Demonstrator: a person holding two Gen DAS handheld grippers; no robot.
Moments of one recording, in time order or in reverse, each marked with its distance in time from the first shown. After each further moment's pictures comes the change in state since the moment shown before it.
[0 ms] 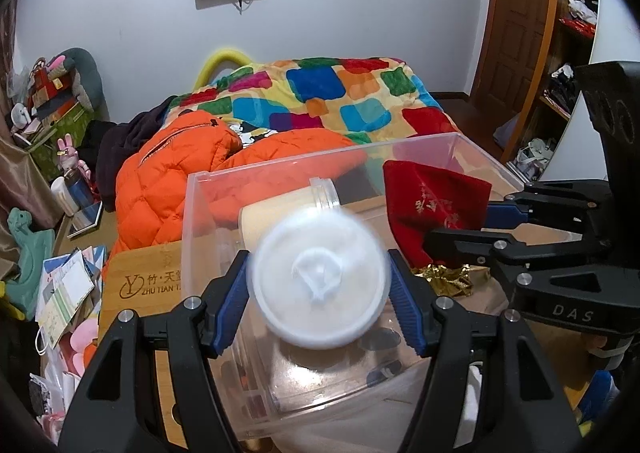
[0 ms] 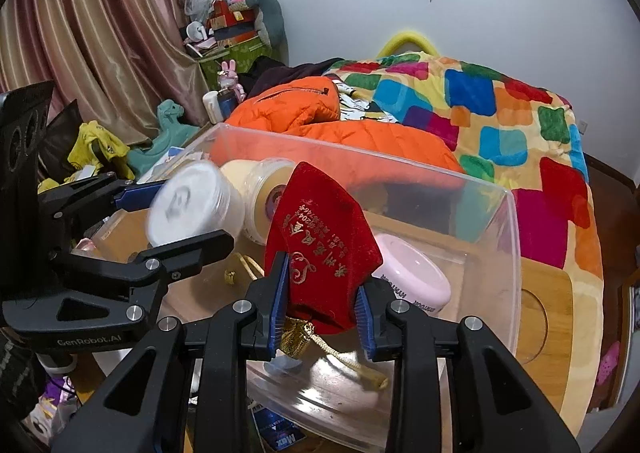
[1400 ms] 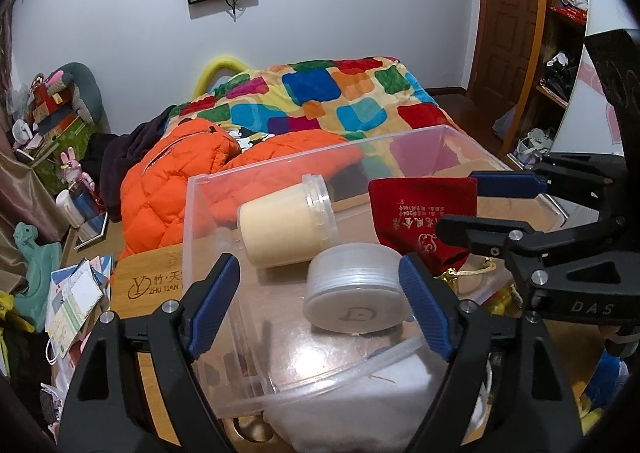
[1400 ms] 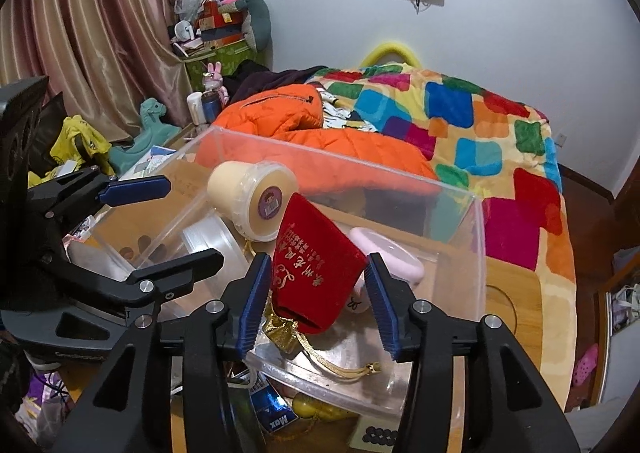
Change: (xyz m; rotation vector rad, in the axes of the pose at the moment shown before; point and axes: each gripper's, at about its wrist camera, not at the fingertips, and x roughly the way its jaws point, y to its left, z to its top) left arm -0.013 -0.011 -0.004 0.051 -0.012 0.017; right arm -0.025 0.009 -0.002 -0.028 -0.037 -0.111
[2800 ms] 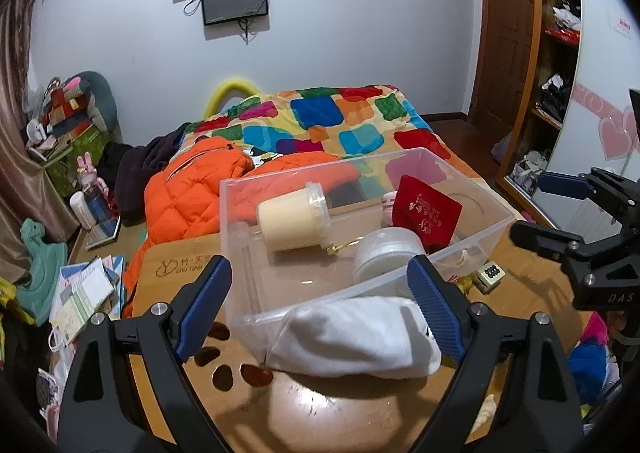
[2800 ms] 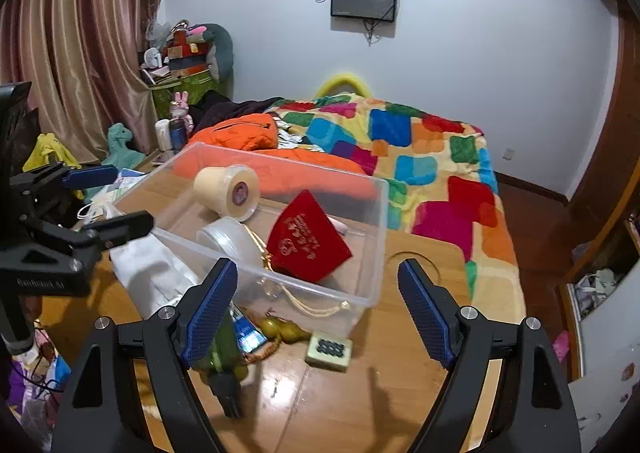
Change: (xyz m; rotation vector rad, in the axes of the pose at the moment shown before) left arm -0.061 0.001 -0.021 -0.042 -0.092 0.015; right arm -0.083 -0.002 -0.046 0.030 -0.116 -0.183
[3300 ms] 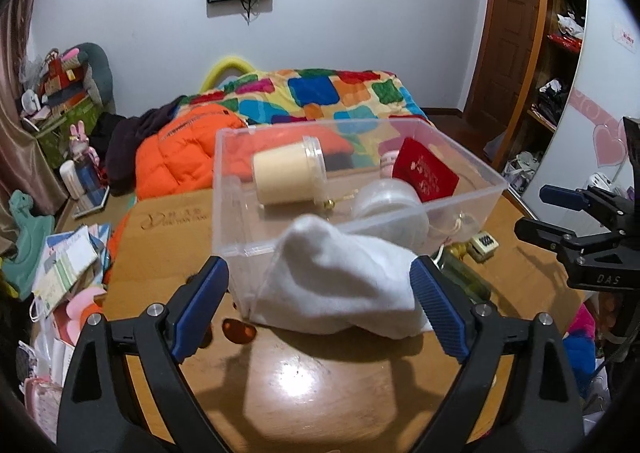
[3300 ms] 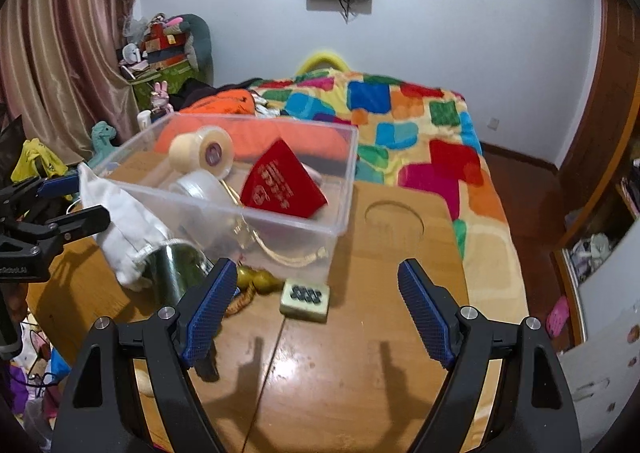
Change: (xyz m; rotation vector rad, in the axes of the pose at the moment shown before) left arm 0.006 0.003 -0.032 -0.055 0.054 -0.051; right arm 0.012 -0.018 -0.038 0.087 0.086 -0.024
